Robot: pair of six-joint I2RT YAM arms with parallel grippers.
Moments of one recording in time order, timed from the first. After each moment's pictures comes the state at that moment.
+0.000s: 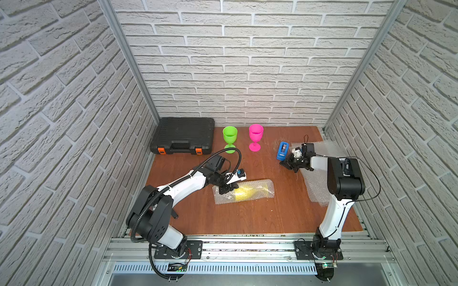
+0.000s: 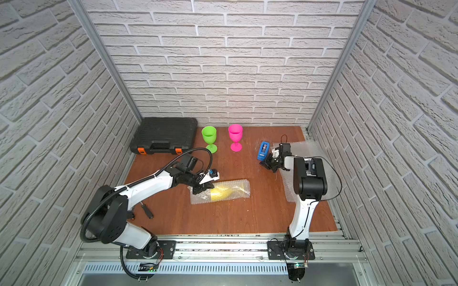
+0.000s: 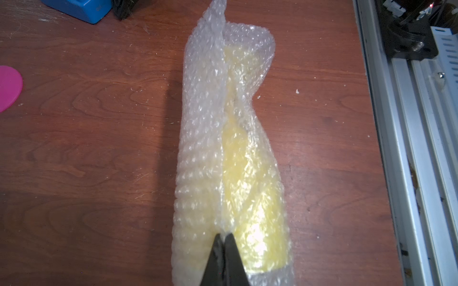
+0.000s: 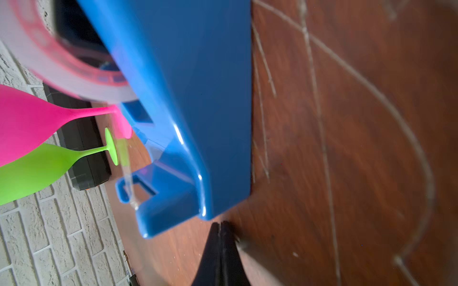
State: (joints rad) left arm -0.54 1.51 0.92 -0.46 0.59 0.77; right arm -0.11 2.02 1.14 -0.16 -0.61 0.68
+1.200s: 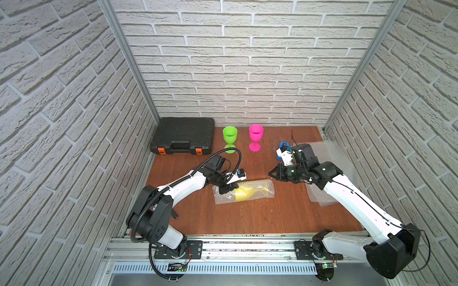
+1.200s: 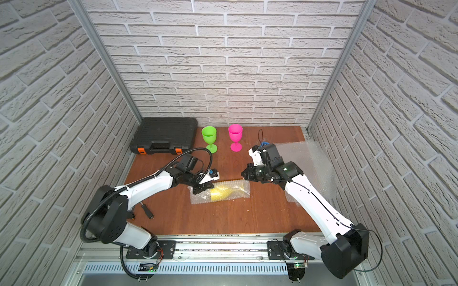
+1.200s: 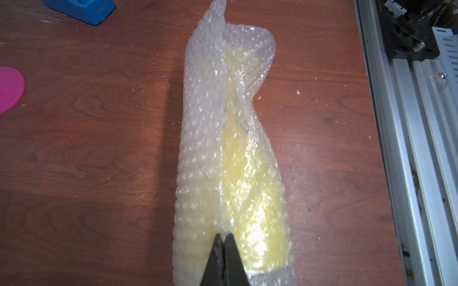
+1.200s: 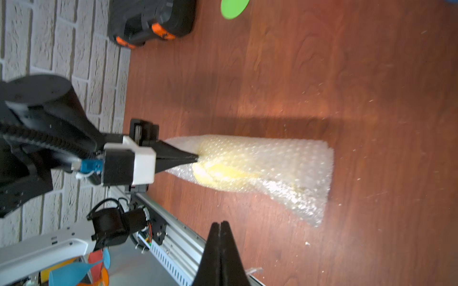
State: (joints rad) left arm -0.54 1.51 0.92 -0.45 0.59 0.77; right arm 0.47 1.21 1.12 -0.80 -0.37 0.60
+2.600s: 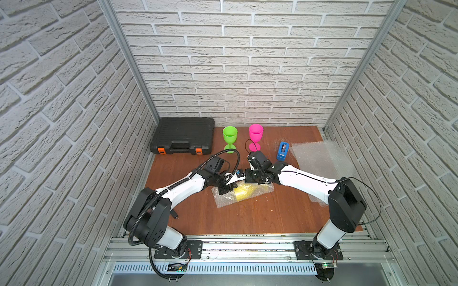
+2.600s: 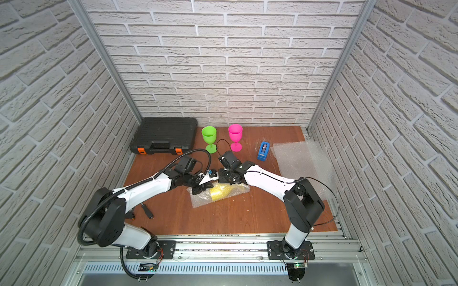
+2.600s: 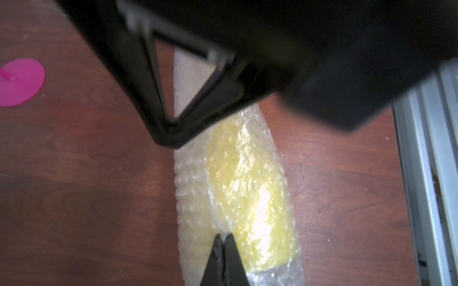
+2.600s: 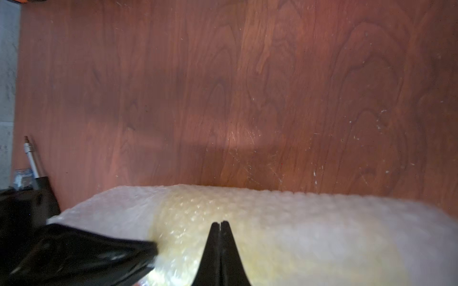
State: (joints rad) left arm -0.56 1.47 0.87 -0.39 0.54 0.73; right arm 0.71 1.71 1.21 -0.53 -0.02 0.67
